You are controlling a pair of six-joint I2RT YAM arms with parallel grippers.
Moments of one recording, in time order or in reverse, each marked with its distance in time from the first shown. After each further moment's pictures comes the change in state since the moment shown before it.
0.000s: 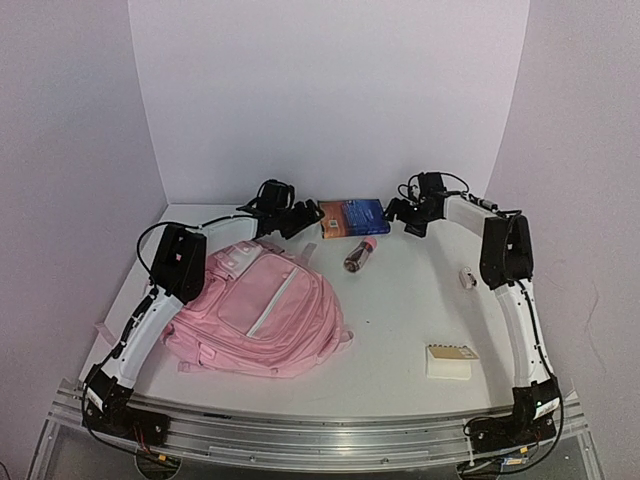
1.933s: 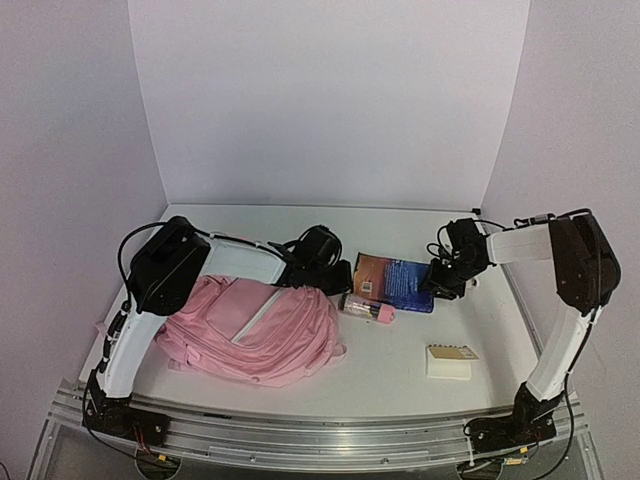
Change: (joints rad) left arm -0.382 -0.436 -0.778 0.122 -0.106 -0.075; right arm 0.038 -0.762 -1.202 0.130 0.052 0.075
